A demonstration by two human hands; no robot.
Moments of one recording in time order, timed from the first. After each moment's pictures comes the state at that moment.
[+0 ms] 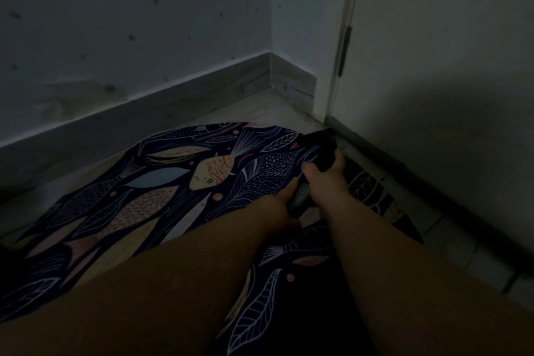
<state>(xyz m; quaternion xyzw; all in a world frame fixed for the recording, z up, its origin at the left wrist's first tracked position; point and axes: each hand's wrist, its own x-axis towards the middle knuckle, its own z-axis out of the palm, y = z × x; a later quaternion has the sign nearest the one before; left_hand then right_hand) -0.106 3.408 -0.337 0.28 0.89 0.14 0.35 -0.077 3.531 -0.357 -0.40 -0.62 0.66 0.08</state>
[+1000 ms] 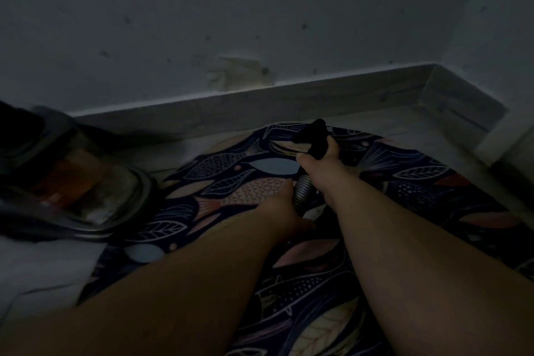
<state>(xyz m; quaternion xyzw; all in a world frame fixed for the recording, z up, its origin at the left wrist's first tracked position) -0.177 3.207 -0.346 0.01 0.91 0.32 0.27 -0.241 3.324 -0.351 -0.19 -0.74 0.63 -0.12</state>
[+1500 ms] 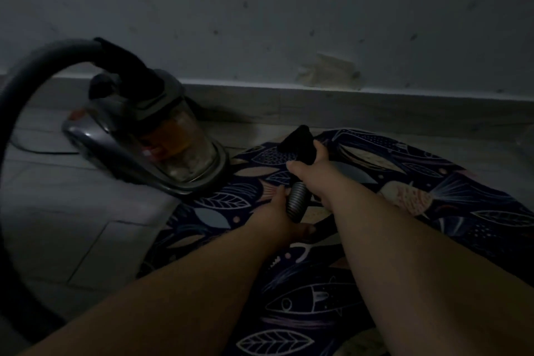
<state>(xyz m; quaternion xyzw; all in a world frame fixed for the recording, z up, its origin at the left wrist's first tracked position) -0.119 3.078 -0.336 -0.11 0.90 0.38 0.20 -0.223 3.171 -0.333 -0.04 -0.79 0.56 -0.25</state>
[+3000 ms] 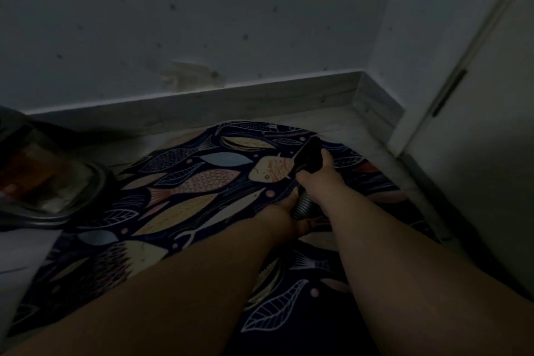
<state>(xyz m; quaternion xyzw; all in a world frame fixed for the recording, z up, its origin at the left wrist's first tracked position) -0.088 3.348 -0.296 0.08 0.90 0.33 0.29 -0.142 3.462 -0.298 -0.26 -0.80 0.52 -0.14</state>
